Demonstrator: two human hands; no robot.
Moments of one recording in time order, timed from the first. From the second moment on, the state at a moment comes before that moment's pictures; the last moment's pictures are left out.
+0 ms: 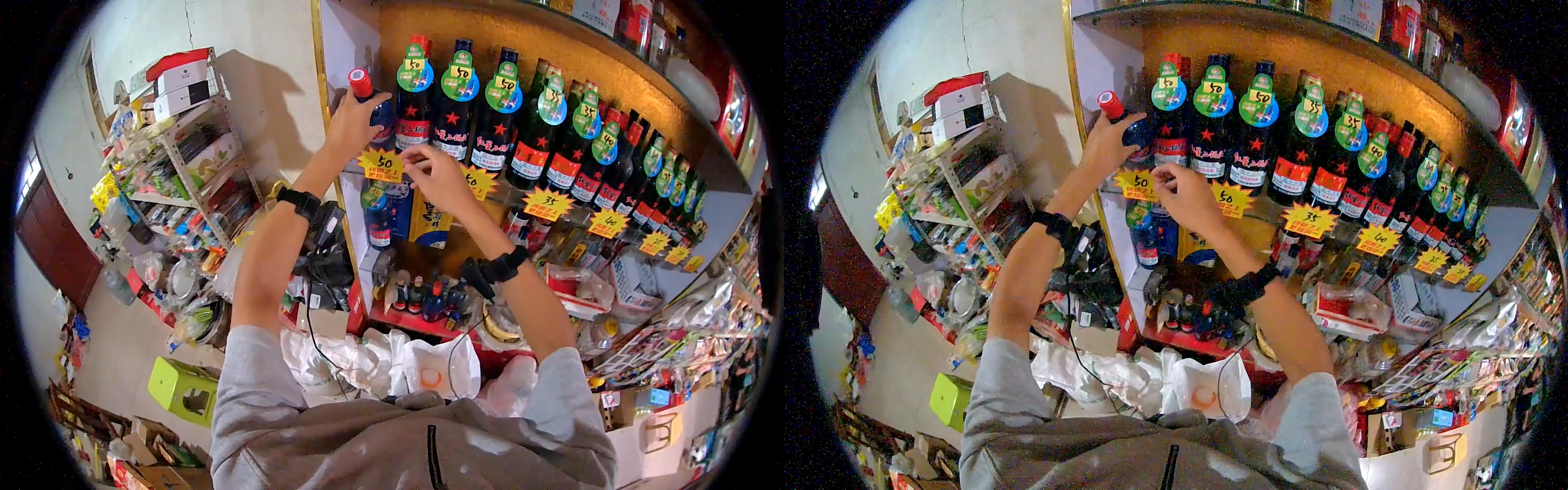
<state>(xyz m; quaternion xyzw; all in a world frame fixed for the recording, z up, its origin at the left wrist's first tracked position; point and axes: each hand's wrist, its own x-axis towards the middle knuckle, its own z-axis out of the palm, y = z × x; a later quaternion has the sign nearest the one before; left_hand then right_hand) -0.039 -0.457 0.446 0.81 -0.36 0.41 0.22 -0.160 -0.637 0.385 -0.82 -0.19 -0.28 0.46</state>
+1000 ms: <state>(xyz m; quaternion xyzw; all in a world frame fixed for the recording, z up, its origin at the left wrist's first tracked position) -0.266 -0.345 0.347 0.80 -0.53 0.20 0.18 -0.256 -0.554 0.254 -0.83 -0.30 -0.24 0.41</state>
